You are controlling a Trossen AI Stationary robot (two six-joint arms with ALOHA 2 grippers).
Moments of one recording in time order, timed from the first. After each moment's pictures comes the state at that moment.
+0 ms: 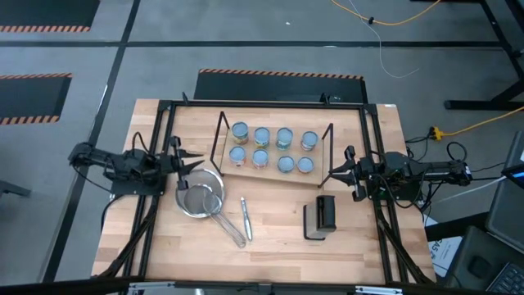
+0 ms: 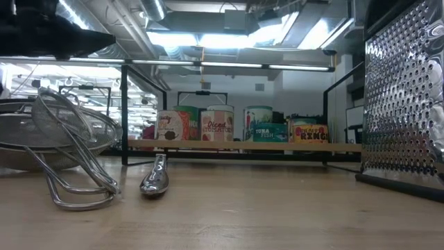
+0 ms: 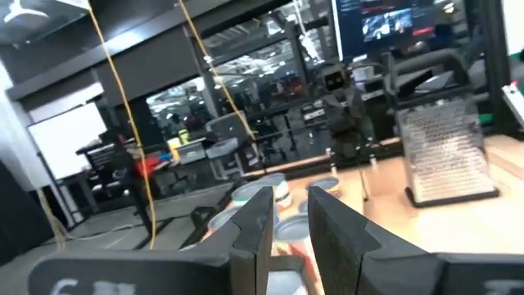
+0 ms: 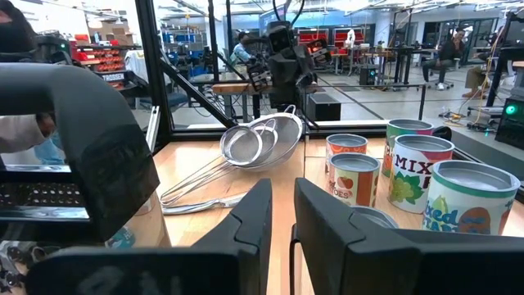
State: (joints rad) left arm -0.23 0.00 0.01 0.21 -0.44 0.38; right arm 0.06 0.00 0.01 0.02 -0.02 0.04
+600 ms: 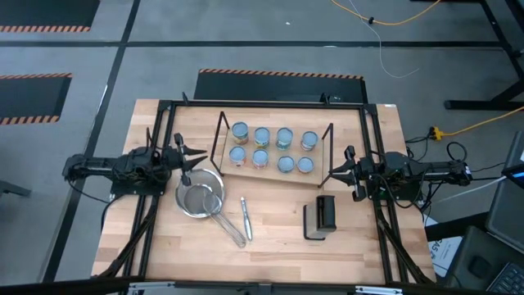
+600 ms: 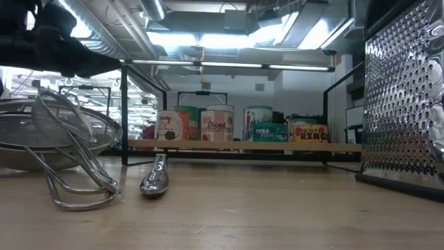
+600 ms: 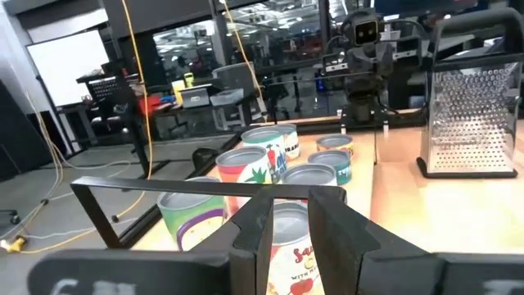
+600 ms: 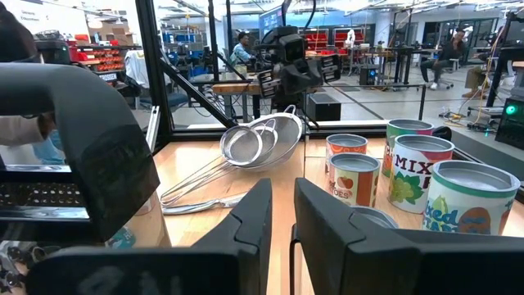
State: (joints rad) left arm 0.00 0.01 0.01 0.06 -0.30 0.17; right arm 0.06 0.00 0.01 0.02 -0.02 0.04
